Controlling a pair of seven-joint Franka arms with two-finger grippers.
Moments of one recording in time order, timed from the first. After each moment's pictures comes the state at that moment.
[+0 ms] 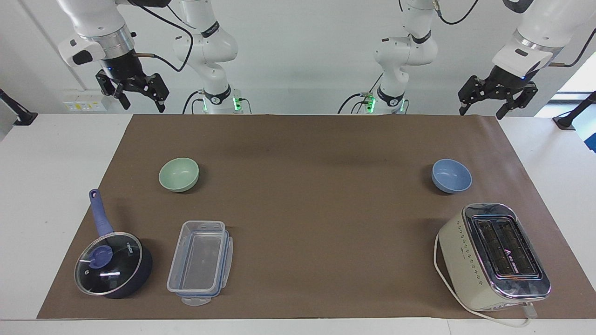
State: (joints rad) left arm -0.06 -0.04 0.05 -1.52 -0.03 1.49 0.15; right arm 0.04 -0.12 -0.09 -1.65 -0.02 1.54 0.09
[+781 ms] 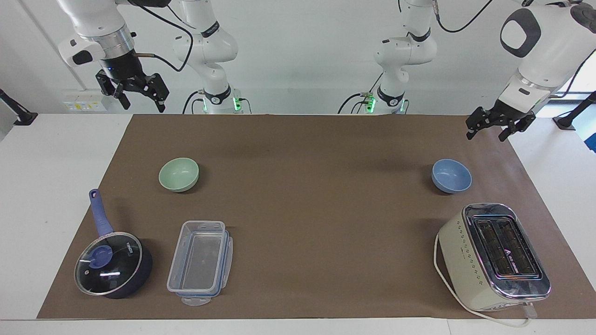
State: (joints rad) left arm 0.06 -0.08 0.06 -1.87 -0.03 1.81 0.25; right arm 0.04 -0.12 -0.09 -1.65 -0.02 1.54 0.09
